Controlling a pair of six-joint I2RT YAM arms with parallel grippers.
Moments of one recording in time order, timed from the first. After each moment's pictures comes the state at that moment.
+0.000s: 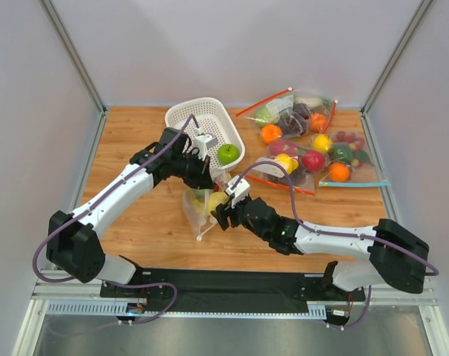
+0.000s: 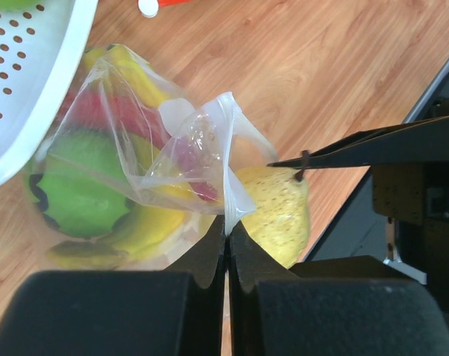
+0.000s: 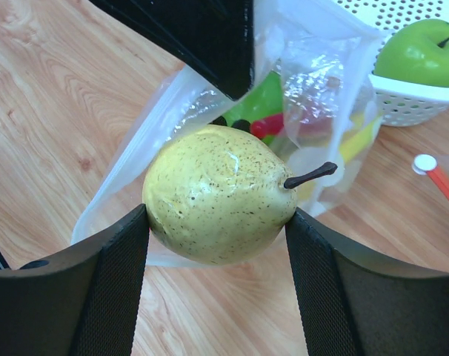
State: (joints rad) left arm -0.50 1.42 1.18 -0.61 0.54 -0.04; right arm 1.11 1.34 0.61 0.44 0.30 0.17
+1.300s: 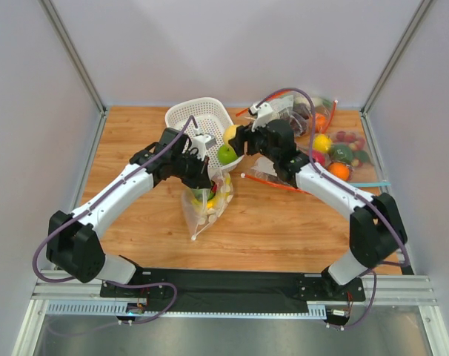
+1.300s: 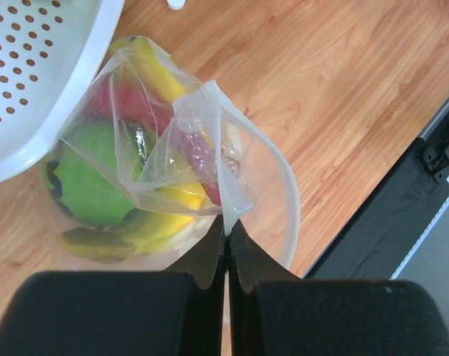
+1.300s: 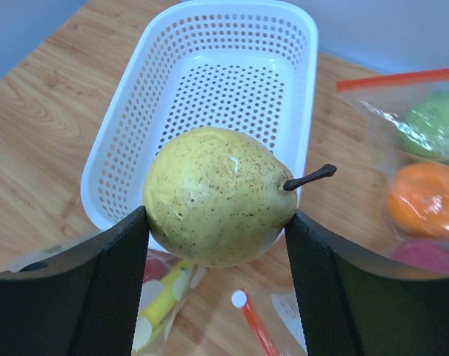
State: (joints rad) left arm -0.50 1.42 1.18 -0.63 0.47 -0.04; right arm 0.56 1.51 1.09 0.18 -0.05 0.13
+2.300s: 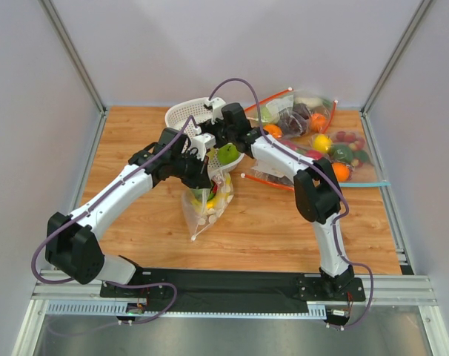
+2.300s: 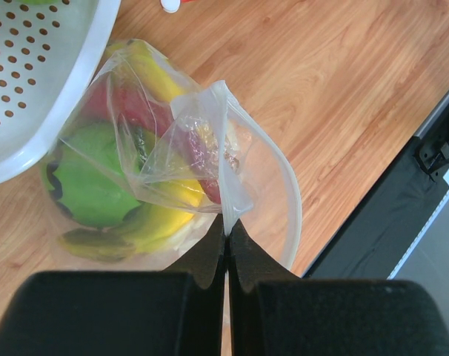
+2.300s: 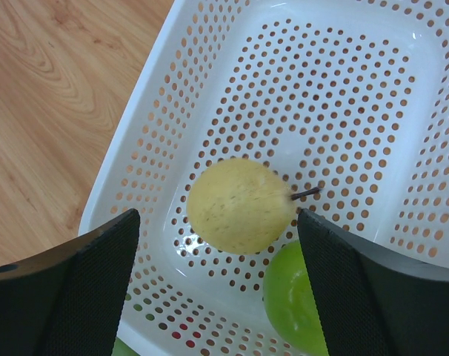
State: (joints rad) left arm -0.50 1.41 1.18 -0.63 0.48 -0.04; right arm 0.62 2.17 1.83 -0.16 -0.22 0.10
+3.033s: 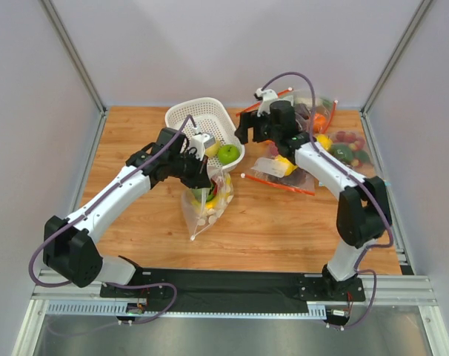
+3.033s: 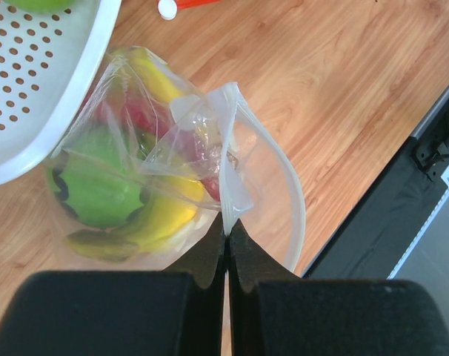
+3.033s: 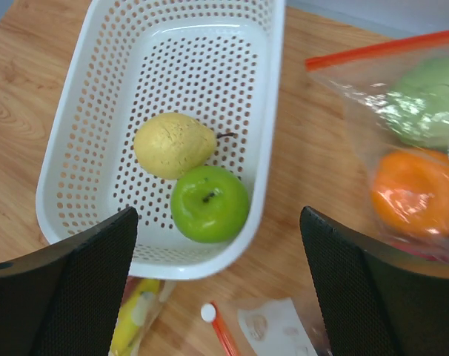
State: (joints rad) left arm -0.50 1.38 1.18 -0.63 0.49 -0.03; right arm 0.46 1.82 1.47 -0.06 -0.17 0.16
